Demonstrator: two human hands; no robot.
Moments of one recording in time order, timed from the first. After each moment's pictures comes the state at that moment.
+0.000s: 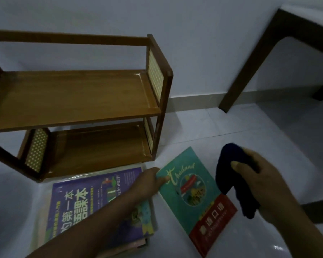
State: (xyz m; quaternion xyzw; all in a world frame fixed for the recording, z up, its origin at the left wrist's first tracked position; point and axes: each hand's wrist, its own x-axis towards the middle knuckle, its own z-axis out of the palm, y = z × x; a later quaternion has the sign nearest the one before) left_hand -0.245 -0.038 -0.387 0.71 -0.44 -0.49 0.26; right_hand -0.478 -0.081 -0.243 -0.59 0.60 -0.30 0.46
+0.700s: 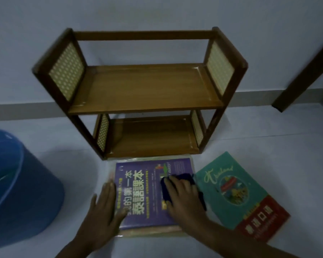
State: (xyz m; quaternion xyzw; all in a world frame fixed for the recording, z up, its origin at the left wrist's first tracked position) left_hand -0.097 0.205 -0.446 0.84 -0.48 -0.23 0.11; right_hand -0.301 0.028 -0.420 -0.94 0.30 -0.01 0.14
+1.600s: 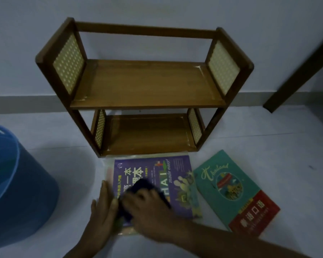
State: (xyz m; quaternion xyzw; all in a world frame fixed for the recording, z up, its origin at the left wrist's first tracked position) left_hand -0.110 0.208 -0.434 0.79 -0.33 -0.37 0.36; right_hand -0.239 0.087 -0.420 -0.99 0.07 -0.01 0.16
